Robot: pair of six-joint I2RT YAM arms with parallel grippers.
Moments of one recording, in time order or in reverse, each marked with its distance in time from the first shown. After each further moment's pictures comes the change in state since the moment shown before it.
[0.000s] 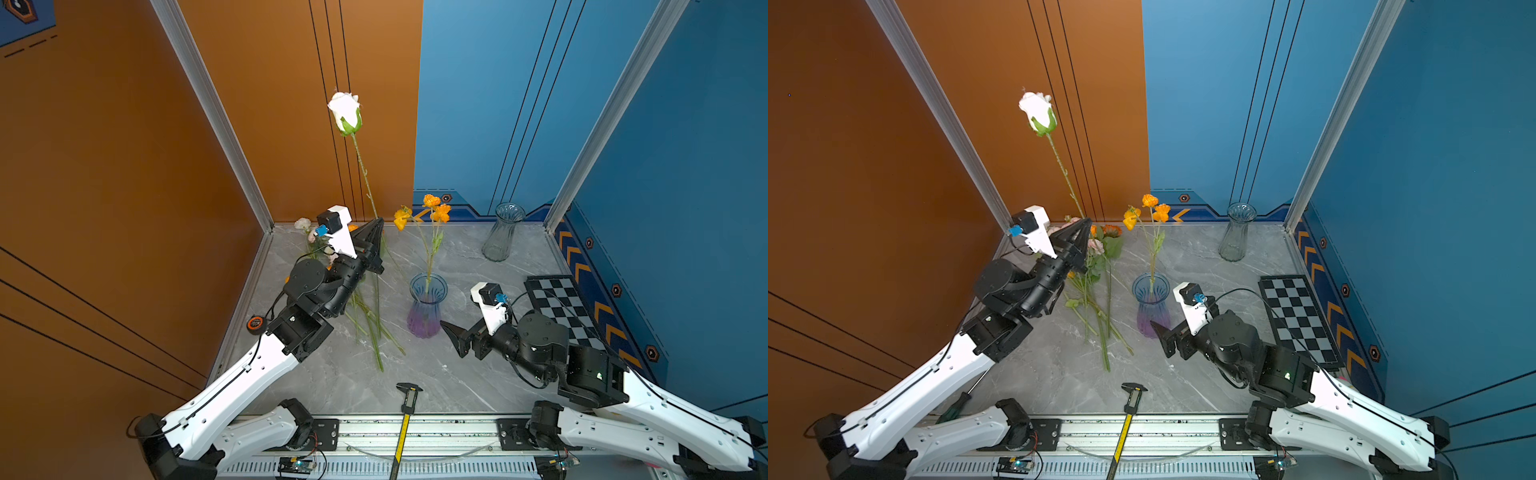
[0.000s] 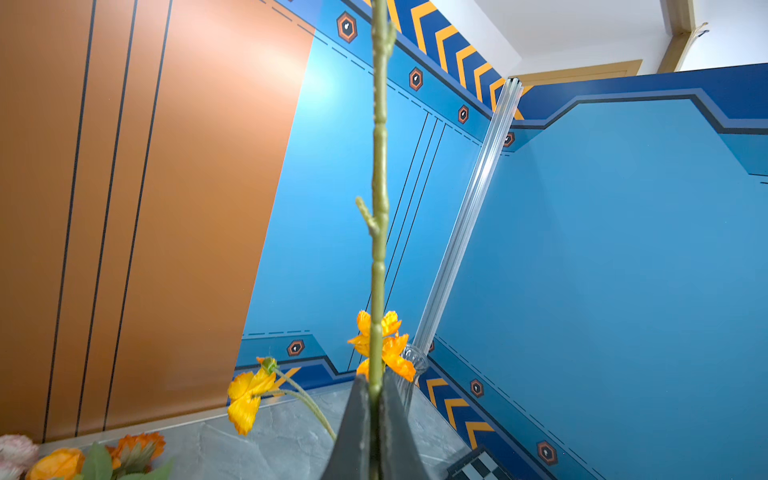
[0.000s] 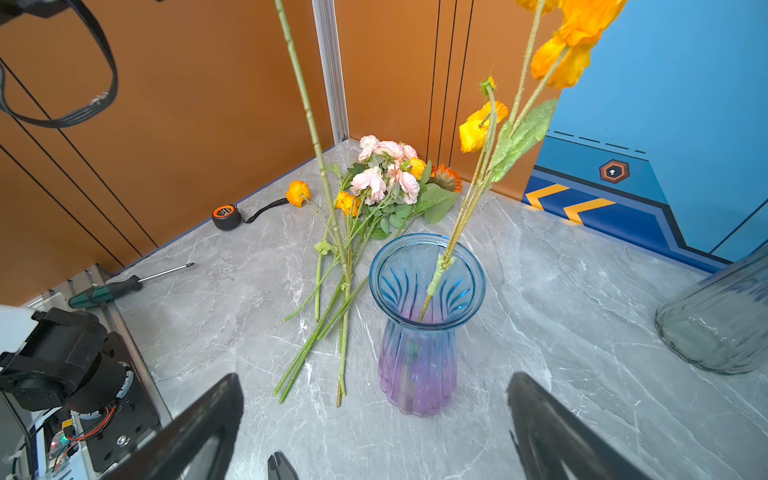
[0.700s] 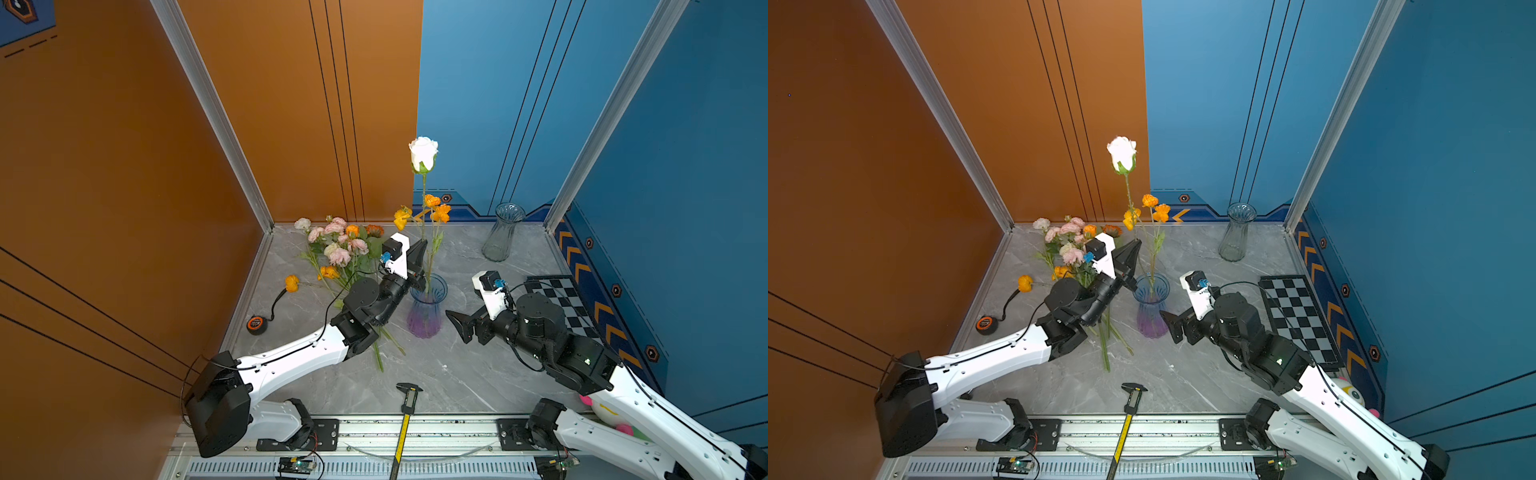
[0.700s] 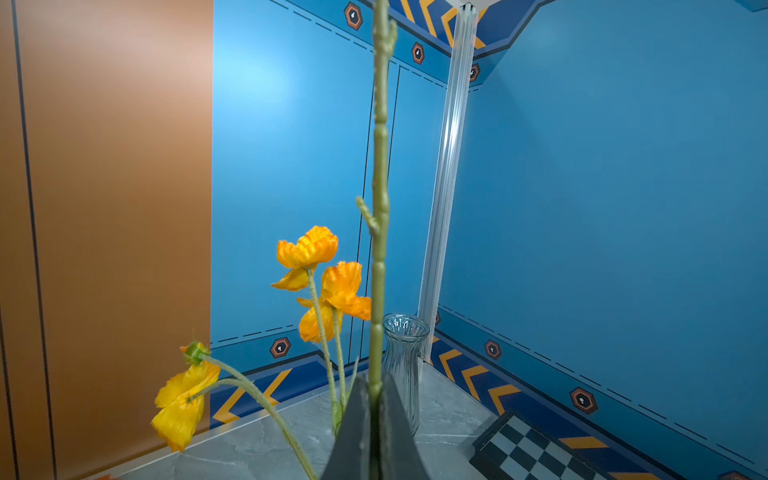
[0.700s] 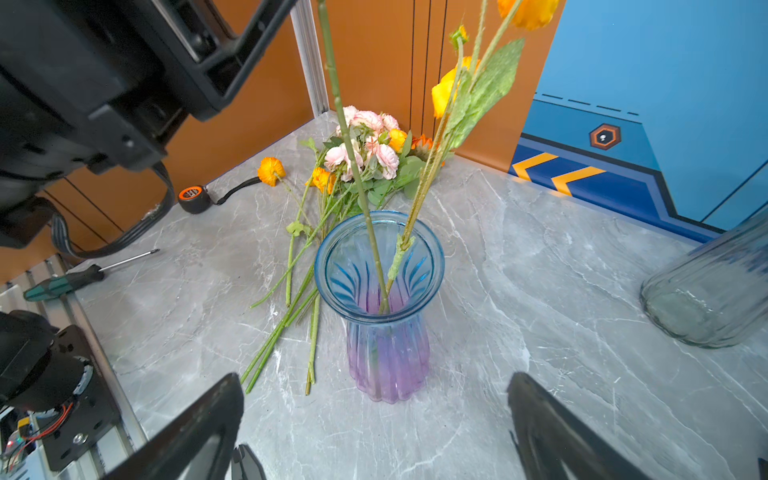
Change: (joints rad) left arm -0.191 0.277 -0.180 0.492 -0.082 0.248; right arm -0.304 0.043 -0.039 0.029 -0.299 -0.084
